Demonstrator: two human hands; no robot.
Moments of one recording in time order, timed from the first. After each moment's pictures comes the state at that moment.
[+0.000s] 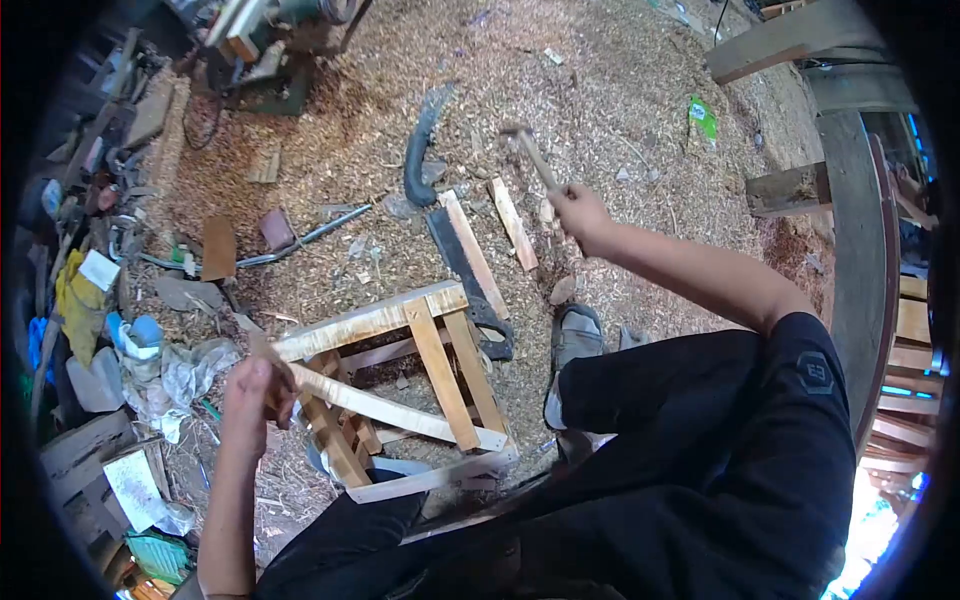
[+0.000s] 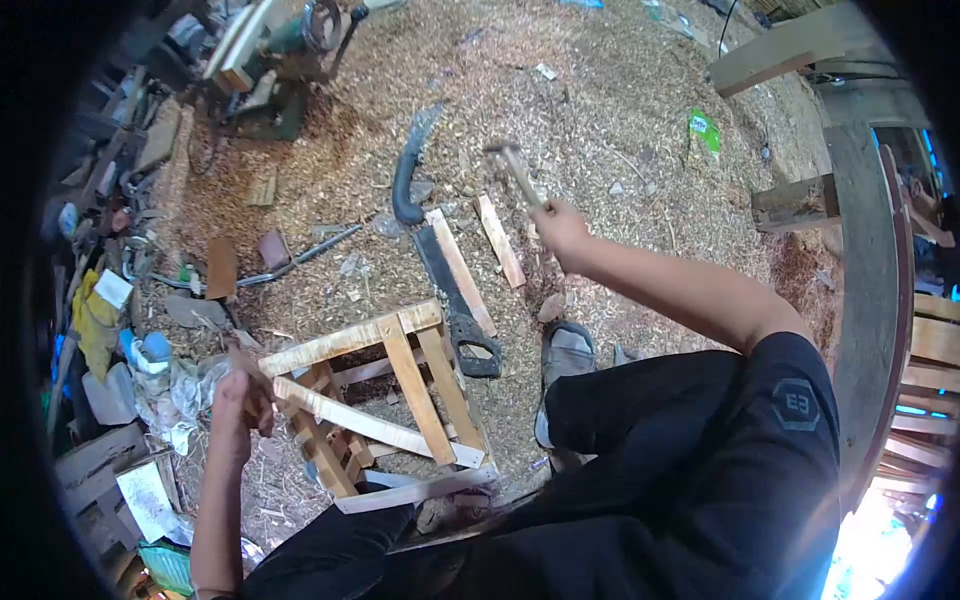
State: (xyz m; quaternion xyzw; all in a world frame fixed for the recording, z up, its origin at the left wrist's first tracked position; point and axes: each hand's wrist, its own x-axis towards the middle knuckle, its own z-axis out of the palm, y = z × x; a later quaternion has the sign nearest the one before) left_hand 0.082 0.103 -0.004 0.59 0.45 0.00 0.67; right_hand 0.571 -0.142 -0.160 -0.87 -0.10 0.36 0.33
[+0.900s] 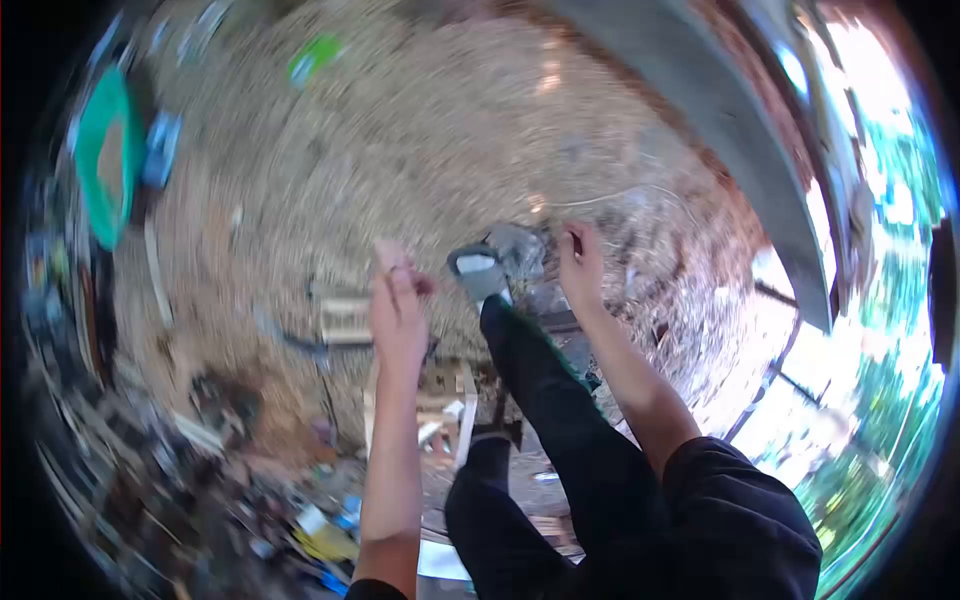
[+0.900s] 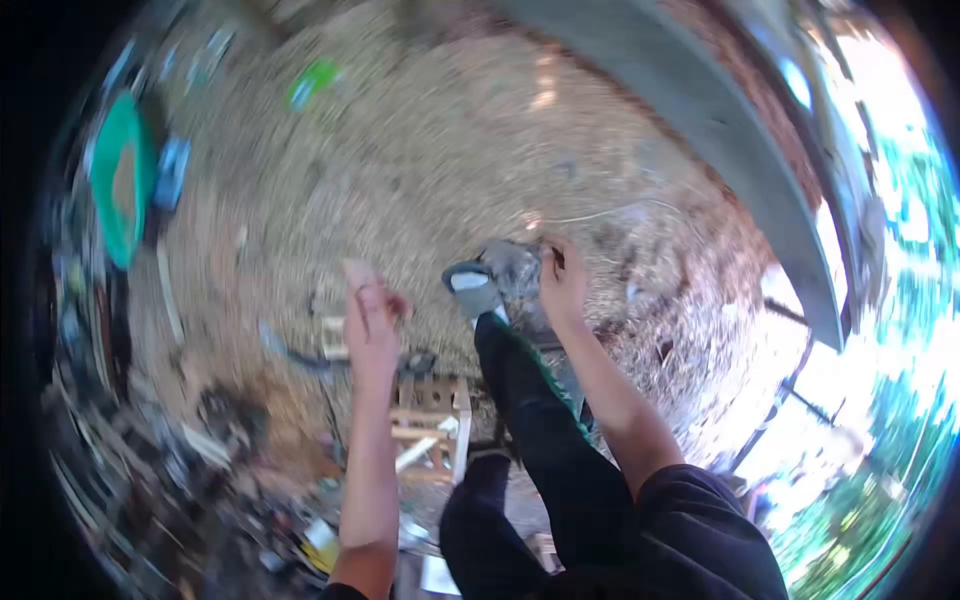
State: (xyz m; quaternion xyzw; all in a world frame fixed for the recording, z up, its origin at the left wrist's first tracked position) left_hand 0.563 -0.253 0.140 0.71 0.13 -0.20 0.66; right_hand 0.461 -0.532 0.064 -0.83 0.38 -0.10 0.39
